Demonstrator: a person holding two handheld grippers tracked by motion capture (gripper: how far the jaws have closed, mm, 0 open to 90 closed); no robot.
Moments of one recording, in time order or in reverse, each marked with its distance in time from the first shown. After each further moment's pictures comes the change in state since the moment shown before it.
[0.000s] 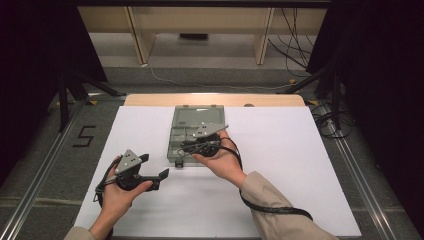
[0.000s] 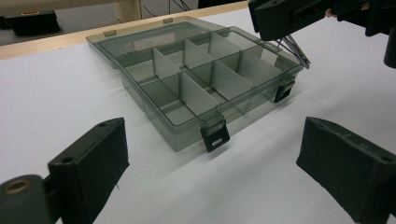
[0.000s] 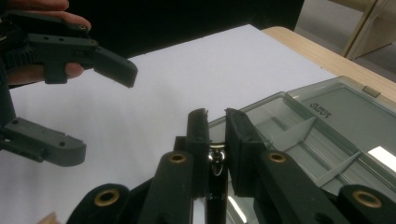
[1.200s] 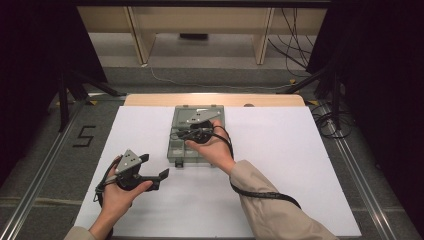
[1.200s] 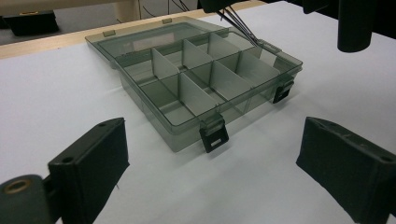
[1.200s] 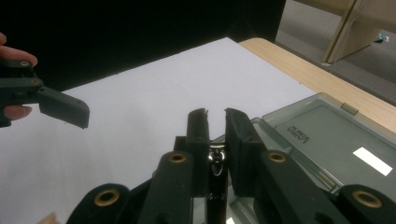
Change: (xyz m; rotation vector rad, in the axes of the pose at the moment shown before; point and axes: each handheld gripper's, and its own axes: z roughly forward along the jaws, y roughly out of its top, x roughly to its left) left arm 0.001 0.000 0.000 -0.004 0.000 0.014; right arm -0.021 0.022 0.026 -0.023 -0.055 0.032
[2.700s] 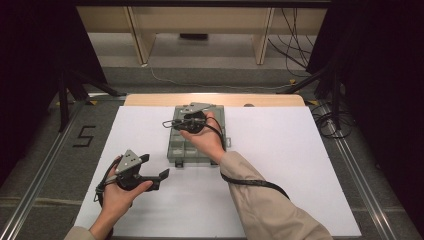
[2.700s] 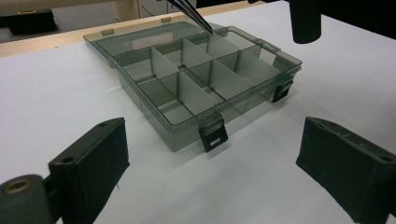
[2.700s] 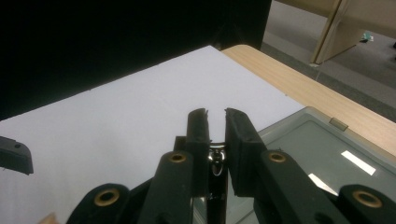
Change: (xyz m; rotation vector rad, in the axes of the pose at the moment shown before) left arm 0.003 0.000 0.003 -0.015 -0.012 0.027; right arm -0.017 0.014 0.032 -0.016 -0.051 0.019
